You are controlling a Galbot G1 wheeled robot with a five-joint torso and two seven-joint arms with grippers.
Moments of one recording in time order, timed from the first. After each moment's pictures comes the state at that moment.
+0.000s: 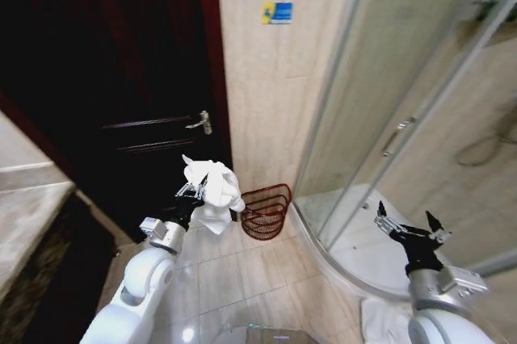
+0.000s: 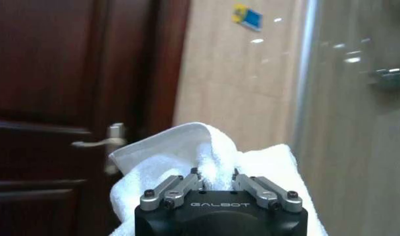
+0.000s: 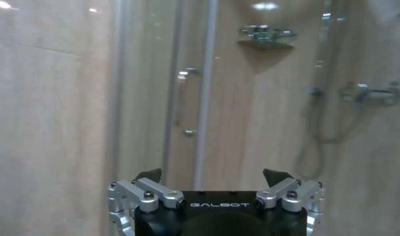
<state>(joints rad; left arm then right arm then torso) 1.46 -1.19 -0.55 -2.21 -0.48 0.07 0.01 -1.77 1.52 0.87 2.50 0.17 -0.29 0.15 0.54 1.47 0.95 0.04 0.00</state>
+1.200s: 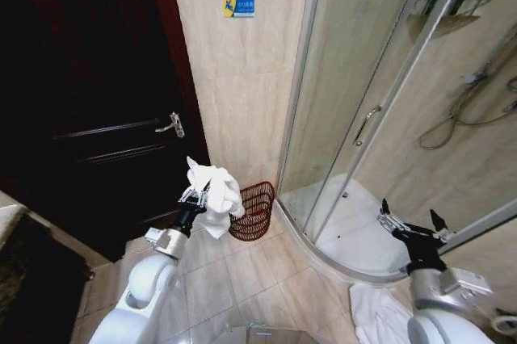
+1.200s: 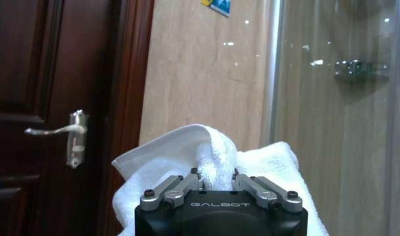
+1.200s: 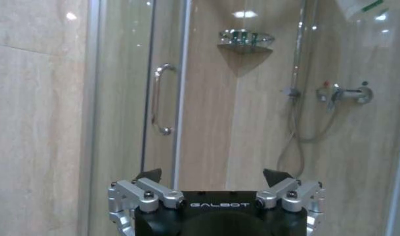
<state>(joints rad) 1.50 -1.25 -0.56 -2.12 -0.39 -0.07 0.10 -1.76 1.53 0.87 2.50 0.17 -0.25 0.13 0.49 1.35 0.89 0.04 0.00</state>
